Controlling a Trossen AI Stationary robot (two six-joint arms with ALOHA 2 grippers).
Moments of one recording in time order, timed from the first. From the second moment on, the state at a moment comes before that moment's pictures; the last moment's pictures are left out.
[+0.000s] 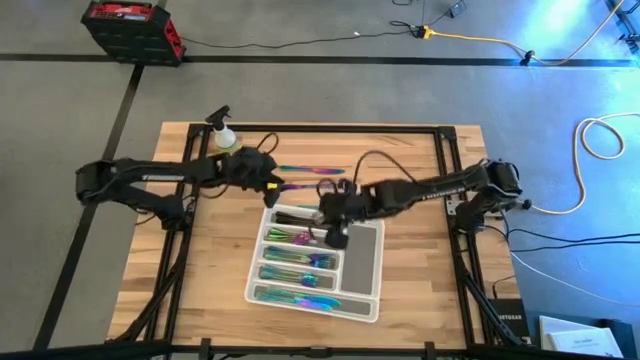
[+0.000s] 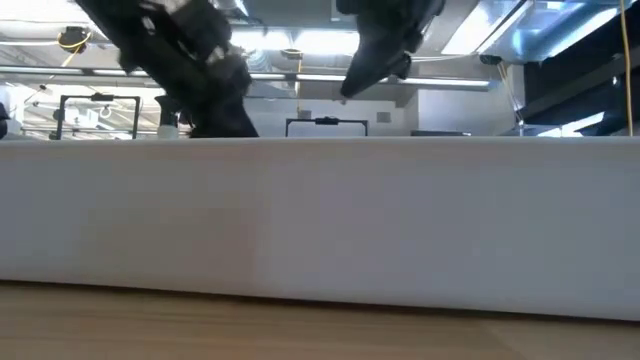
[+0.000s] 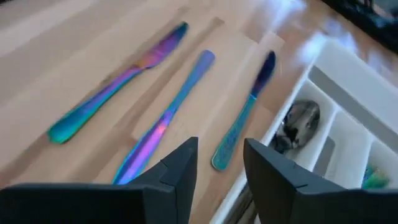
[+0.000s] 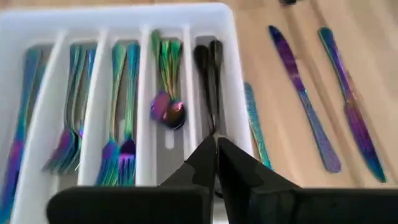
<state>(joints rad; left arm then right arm) 0.33 1.24 0.65 -0.09 0.09 -0.33 0.12 1.70 1.39 -0.64 0.17 0.28</state>
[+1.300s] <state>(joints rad) 0.43 1.46 0.75 -0.13 0.20 -0.13 -0.32 2.11 1.49 -0.54 -0.18 -0.35</state>
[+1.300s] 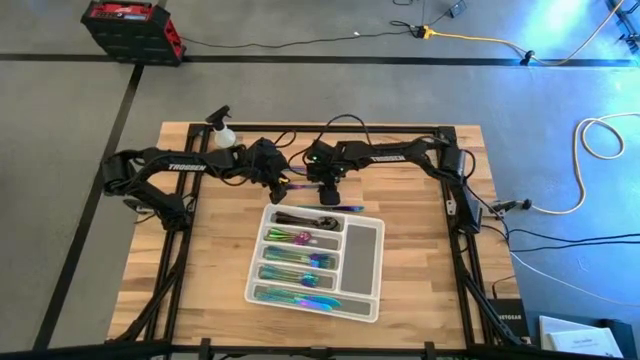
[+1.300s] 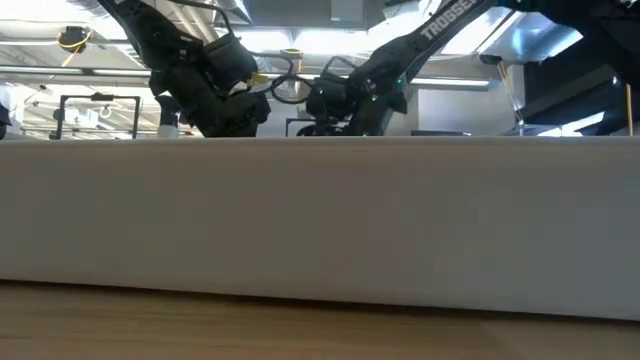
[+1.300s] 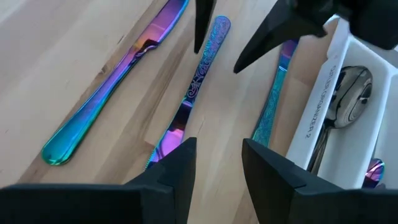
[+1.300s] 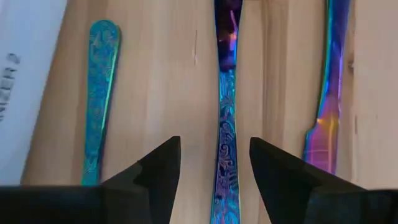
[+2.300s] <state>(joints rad) 0.43 1.46 0.74 -0.15 0.20 -0.11 -0.32 2.17 1.50 -0.70 -0.13 -0.24</state>
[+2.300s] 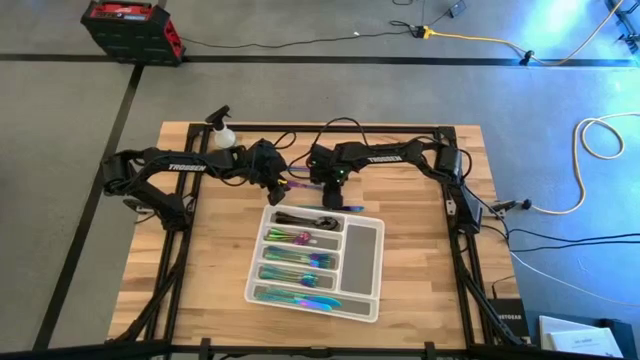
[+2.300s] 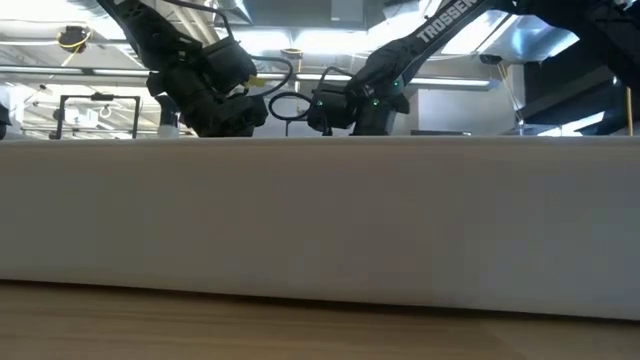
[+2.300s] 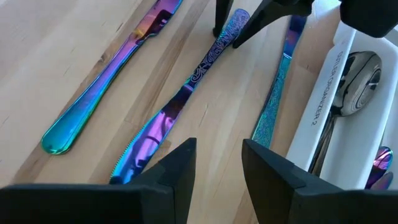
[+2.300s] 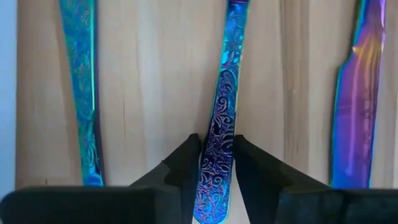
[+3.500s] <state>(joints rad) 0.43 1.38 0.80 -0.15 0.20 -0.26 -0.32 2.05 1.58 -0.85 -0.13 -0.10</state>
